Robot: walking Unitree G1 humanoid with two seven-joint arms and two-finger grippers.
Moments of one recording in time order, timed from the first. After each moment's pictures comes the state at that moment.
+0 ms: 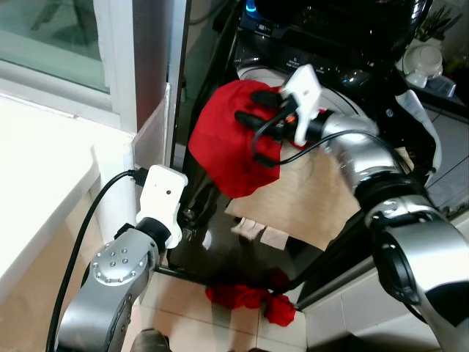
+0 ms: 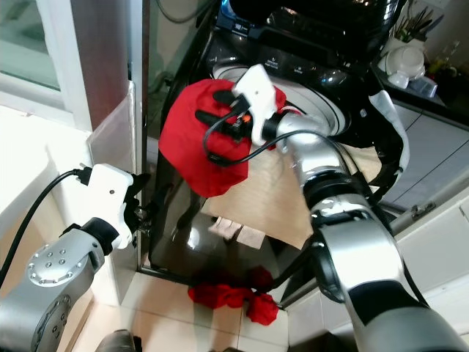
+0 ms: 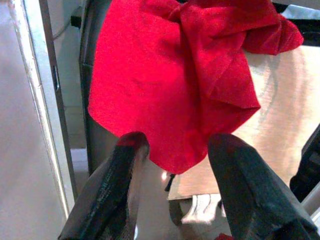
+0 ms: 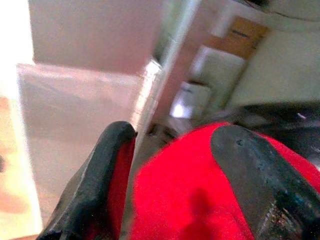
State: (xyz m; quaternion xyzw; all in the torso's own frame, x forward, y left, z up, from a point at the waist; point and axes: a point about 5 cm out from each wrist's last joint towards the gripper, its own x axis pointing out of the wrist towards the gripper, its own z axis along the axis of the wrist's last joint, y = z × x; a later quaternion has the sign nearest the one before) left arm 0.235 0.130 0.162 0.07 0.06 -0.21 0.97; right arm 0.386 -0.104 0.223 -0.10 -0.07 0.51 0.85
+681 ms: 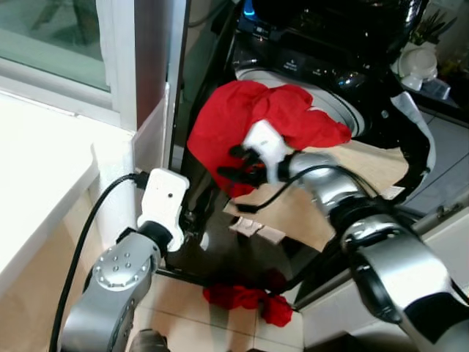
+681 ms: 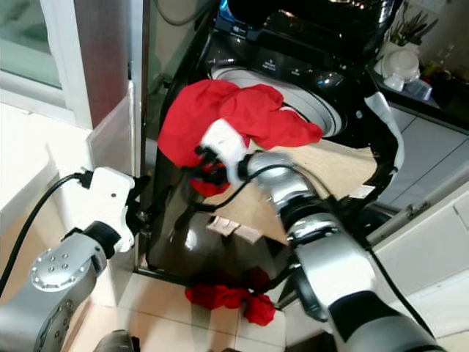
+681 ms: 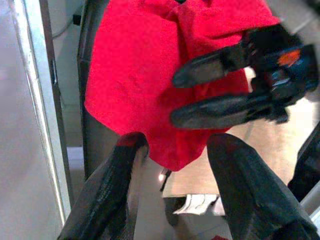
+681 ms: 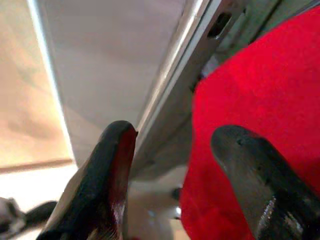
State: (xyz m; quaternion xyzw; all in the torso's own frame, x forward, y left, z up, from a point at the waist) left arm 0.231 0.126 0.158 0.06 0.06 -0.20 0.98; right arm 0.371 -0.057 0.145 -0.19 0.06 0.51 0.84
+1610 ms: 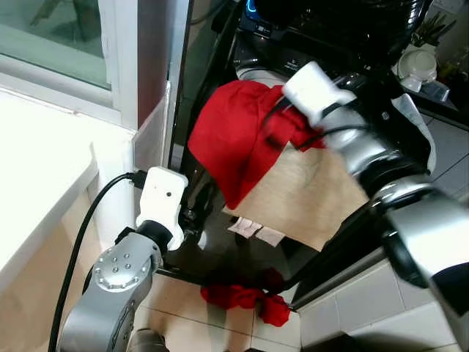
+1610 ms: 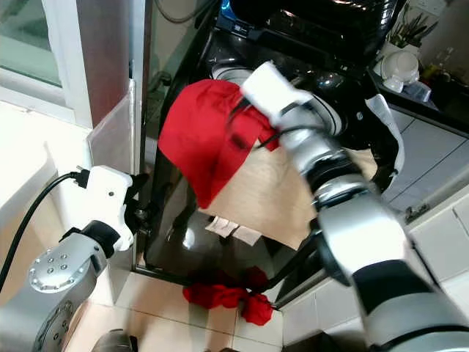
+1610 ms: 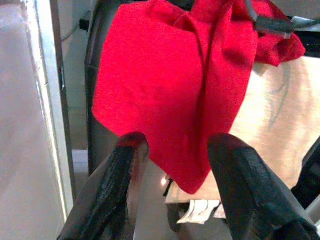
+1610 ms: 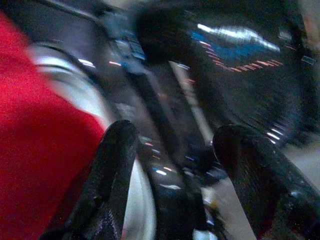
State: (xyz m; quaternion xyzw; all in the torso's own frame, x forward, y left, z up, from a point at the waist) left arm 0.232 0.125 0.166 0.06 0.05 -0.19 0.98; right arm 0.421 -0.151 0.227 -0.42 -0.06 0.00 0.91
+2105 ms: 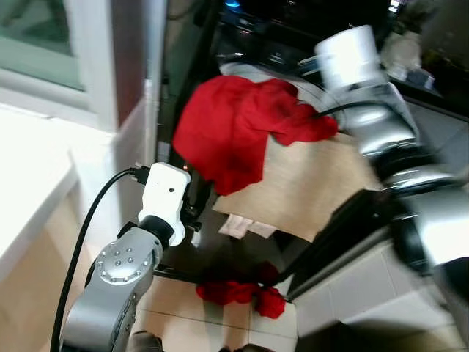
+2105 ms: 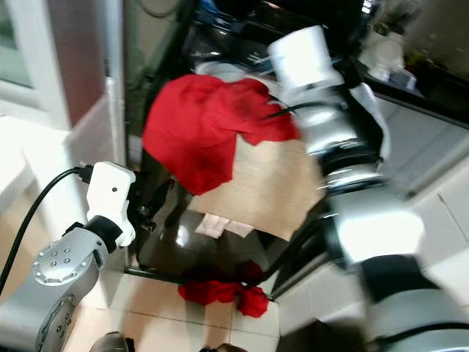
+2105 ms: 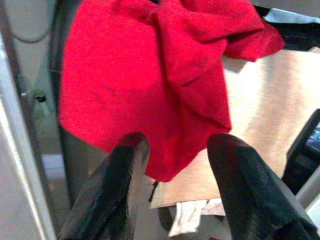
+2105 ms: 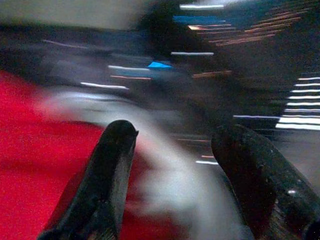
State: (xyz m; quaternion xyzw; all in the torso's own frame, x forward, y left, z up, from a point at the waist) left arm 0.236 0.126 0.164 0.07 0.05 -0.19 0.98; right arm 0.419 -0.113 0.232 -0.19 -0.05 0.18 0.96
